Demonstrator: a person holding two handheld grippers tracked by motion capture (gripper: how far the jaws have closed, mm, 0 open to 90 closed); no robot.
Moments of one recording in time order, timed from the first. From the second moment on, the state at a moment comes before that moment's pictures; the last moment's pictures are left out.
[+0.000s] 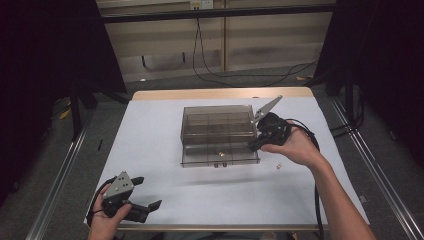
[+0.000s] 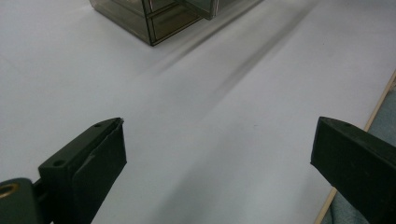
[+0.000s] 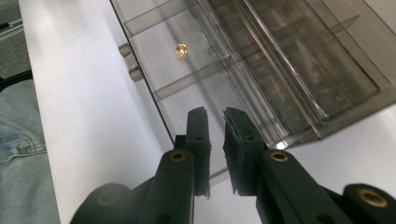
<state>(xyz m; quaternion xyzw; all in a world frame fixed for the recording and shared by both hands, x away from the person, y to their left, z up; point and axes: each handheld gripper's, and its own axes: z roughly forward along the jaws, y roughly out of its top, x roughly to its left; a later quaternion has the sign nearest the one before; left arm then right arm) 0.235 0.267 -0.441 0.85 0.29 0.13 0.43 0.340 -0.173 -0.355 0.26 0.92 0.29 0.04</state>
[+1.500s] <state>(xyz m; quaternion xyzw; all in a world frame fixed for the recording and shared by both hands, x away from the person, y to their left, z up) 0.236 0.266 -0.441 0.85 0.28 0.13 0.43 0.325 -0.247 -0.415 0.35 0.91 0.21 0.02</state>
